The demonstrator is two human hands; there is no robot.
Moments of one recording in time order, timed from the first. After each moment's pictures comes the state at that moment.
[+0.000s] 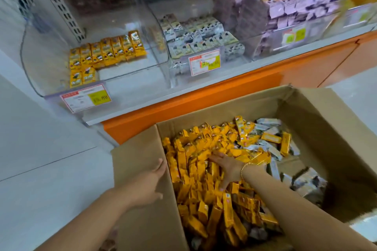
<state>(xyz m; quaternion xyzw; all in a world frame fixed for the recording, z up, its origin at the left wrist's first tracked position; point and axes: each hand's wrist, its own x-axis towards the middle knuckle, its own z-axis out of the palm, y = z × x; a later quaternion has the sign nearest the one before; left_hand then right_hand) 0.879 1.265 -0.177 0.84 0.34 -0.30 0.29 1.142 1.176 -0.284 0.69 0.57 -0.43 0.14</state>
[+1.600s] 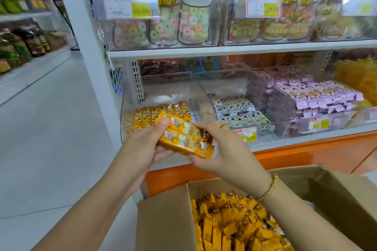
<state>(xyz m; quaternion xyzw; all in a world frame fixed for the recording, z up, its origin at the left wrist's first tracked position) 0.864 1.310 0.019 0.51 0.42 0.40 0.64 1.031 1.247 0.005 0.63 0.70 -0.09 -0.33</state>
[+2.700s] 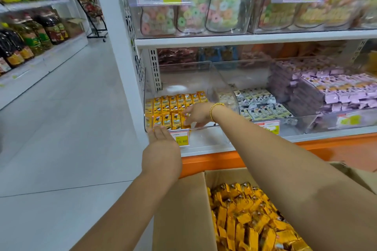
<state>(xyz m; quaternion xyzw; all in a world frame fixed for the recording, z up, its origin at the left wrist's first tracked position) 0.859 1.321 -0.024 0.78 0.63 -0.07 -0.01 1.005 1.423 -0.007 0.69 0.64 -0.33 -0.01</state>
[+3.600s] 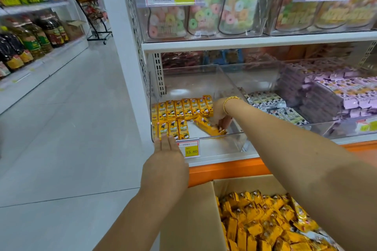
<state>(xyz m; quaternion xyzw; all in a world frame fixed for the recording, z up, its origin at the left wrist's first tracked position) 0.841 1.329 -0.020 0.80 0.59 -0.04 0.03 1.045 1.465 -0.010 0.79 0.53 -0.30 0.10</state>
